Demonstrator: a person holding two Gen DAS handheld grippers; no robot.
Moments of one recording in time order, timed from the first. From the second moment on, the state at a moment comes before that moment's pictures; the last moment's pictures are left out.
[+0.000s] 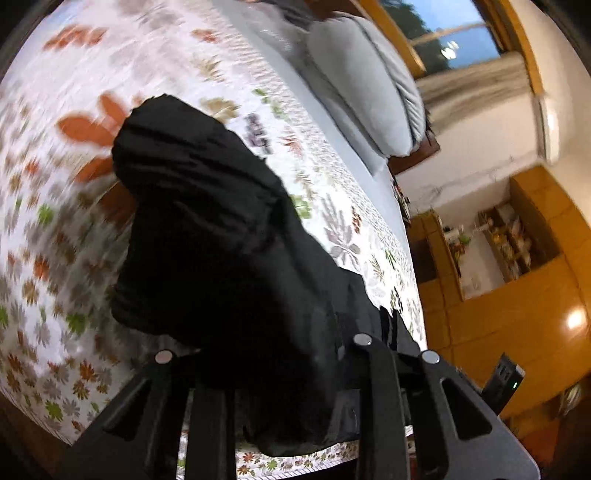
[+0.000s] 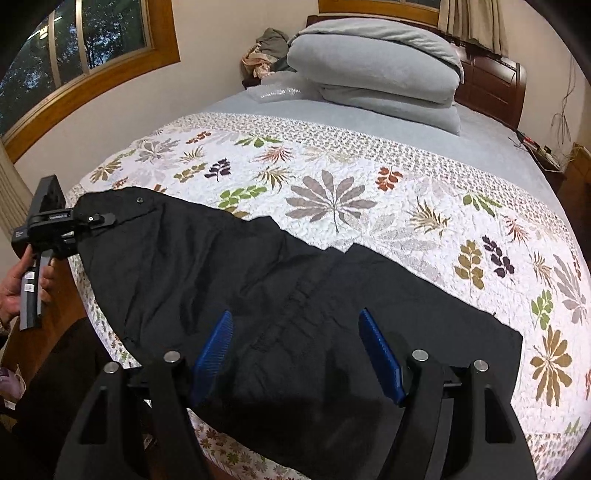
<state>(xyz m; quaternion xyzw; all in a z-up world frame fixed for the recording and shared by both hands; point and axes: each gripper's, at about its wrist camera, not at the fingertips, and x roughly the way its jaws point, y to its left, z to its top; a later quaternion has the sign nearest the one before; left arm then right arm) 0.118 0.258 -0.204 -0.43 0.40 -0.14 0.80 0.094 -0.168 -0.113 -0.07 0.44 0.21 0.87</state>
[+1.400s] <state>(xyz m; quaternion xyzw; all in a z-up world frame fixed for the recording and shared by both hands) 0.144 -0.013 -0.141 -0.16 0.40 -0.44 0.79 0.118 -0.339 -0.110 0.30 0.46 0.28 0.79</state>
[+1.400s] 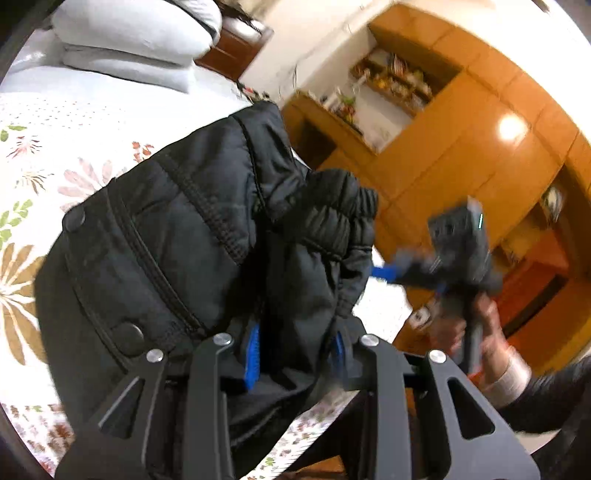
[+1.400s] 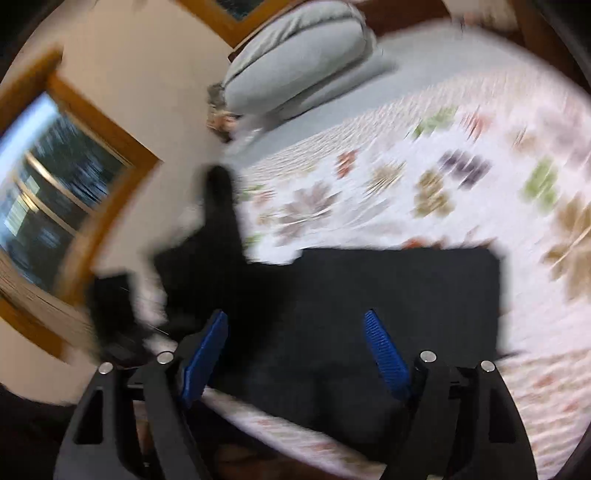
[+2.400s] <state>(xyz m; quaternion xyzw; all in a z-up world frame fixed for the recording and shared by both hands) 0.121 -0.084 -0.161 -0.07 0.42 -0.44 0.79 0.203 -0.267 -0.166 0.26 0.56 0.30 0.73</state>
